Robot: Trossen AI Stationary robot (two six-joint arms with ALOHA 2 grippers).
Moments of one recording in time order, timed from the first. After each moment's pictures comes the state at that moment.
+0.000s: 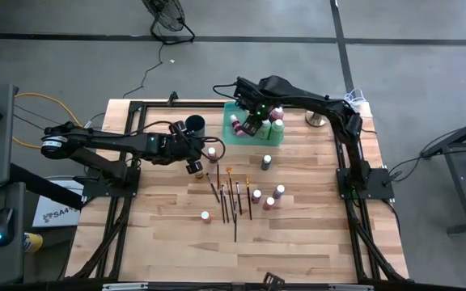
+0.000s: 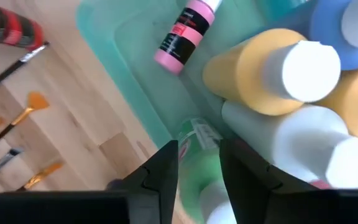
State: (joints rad) left arm 0.03 1.27 0.99 -0.68 -0.62 -0.12; right arm -0.45 2.06 2.00 -1.28 0.05 0.13
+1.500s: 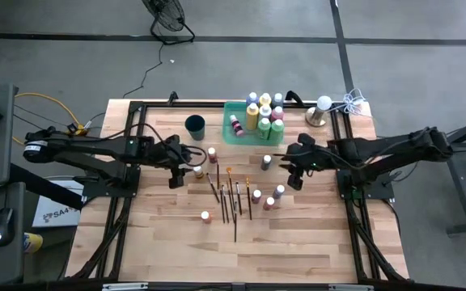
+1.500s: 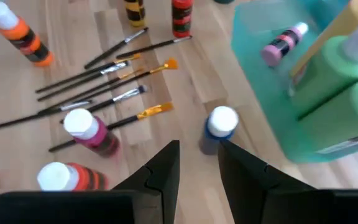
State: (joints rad) left arm 0.03 1.01 0.75 -0.59 -0.17 -0.05; right arm 0.09 1.08 0.85 -0.58 0.28 0.32
